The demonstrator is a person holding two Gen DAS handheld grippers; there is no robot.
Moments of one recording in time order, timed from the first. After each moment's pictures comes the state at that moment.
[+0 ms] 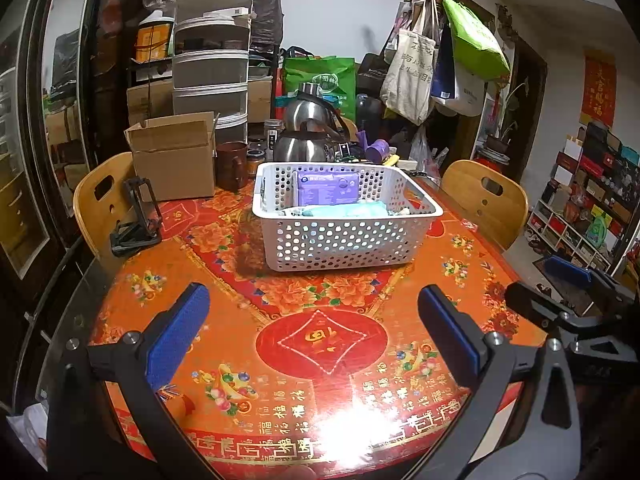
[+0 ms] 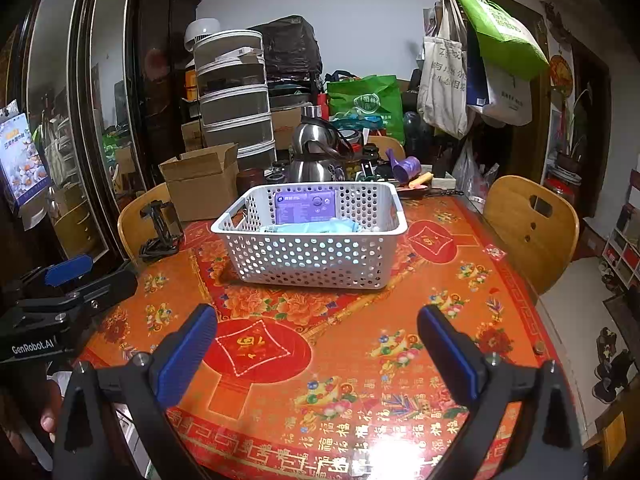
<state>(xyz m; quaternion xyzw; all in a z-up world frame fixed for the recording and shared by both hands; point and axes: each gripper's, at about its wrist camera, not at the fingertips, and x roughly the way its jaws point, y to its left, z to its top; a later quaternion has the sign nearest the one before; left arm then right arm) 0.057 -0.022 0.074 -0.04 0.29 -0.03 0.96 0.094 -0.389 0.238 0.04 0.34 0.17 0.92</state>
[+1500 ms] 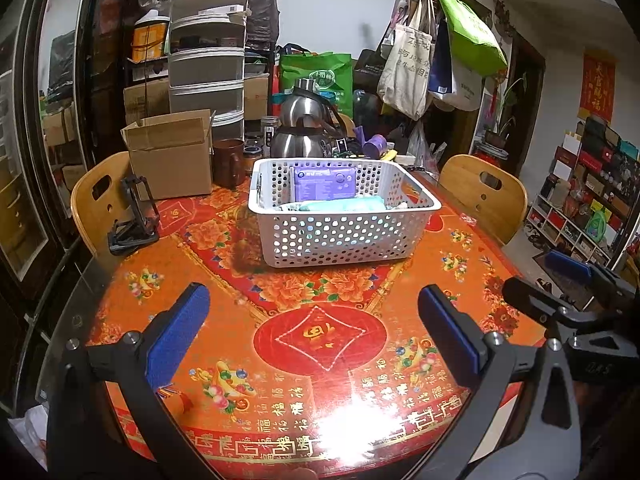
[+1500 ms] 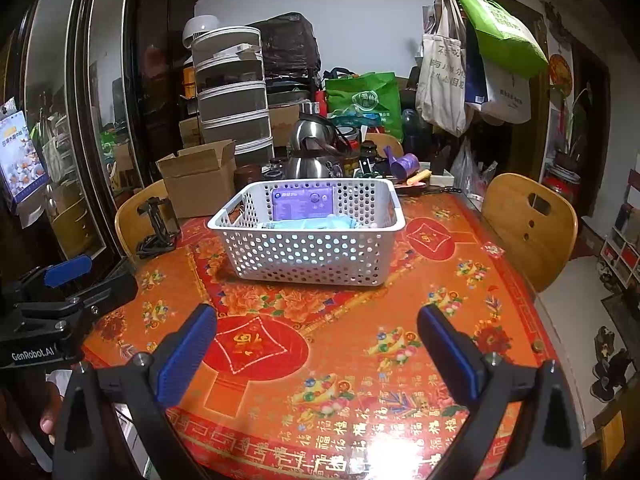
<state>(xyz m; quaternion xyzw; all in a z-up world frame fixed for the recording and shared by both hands) 0.056 -0.027 0.063 -0.03 0.30 -0.03 0.95 0.095 -0.391 0.235 0.04 0.34 0.17 0.92</state>
